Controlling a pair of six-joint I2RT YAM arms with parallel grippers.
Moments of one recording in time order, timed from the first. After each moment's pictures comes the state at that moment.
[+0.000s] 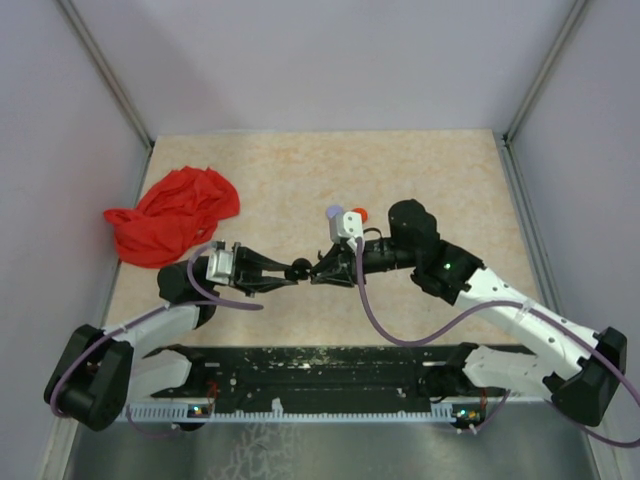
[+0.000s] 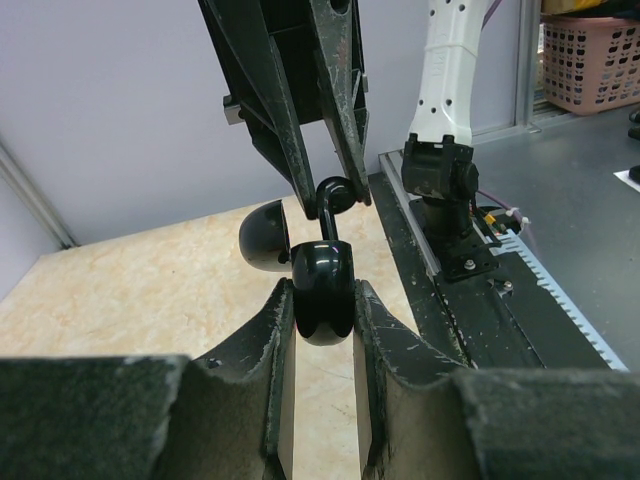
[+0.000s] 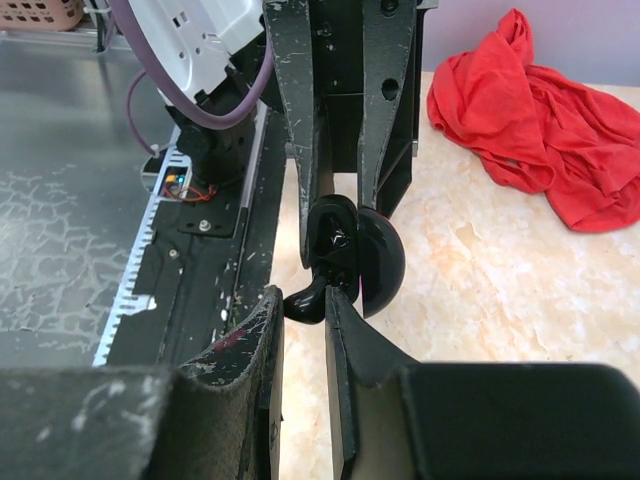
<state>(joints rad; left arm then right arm) -0.44 1.12 0.33 1.53 1.18 -0.43 0.84 1.04 0.97 -0.16 -0.78 -0.24</state>
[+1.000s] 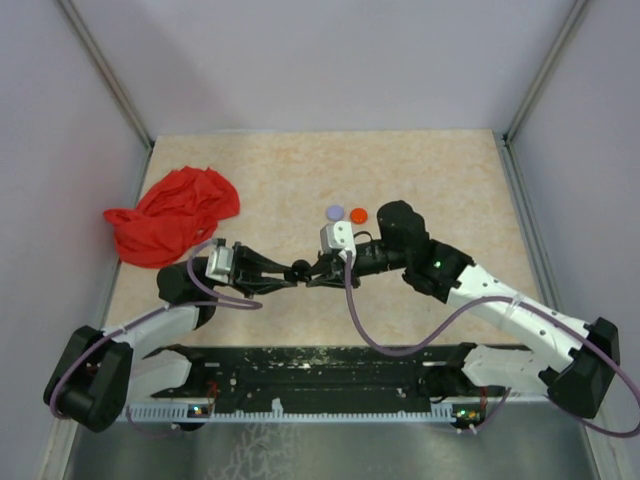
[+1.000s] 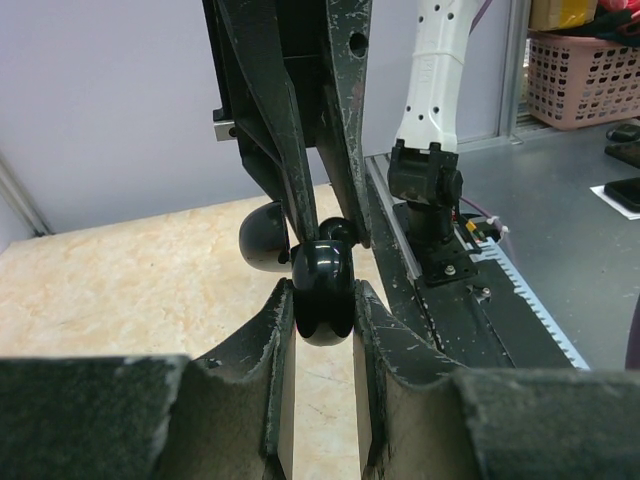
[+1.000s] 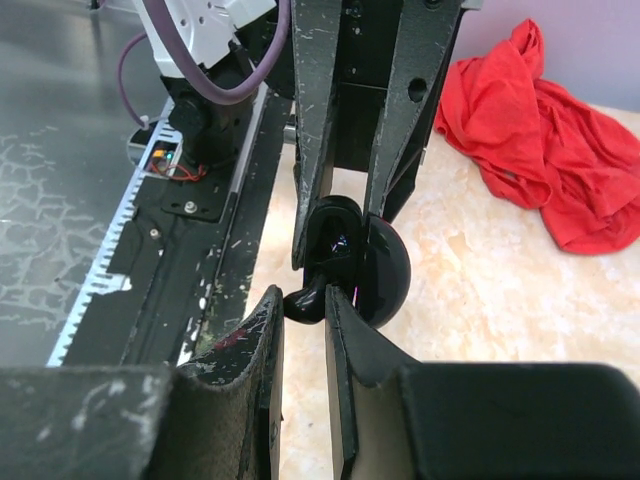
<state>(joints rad) -0.44 1.12 0.33 1.53 1.18 -0.50 0.86 1.09 0.98 -0.16 -0.79 -0.35</state>
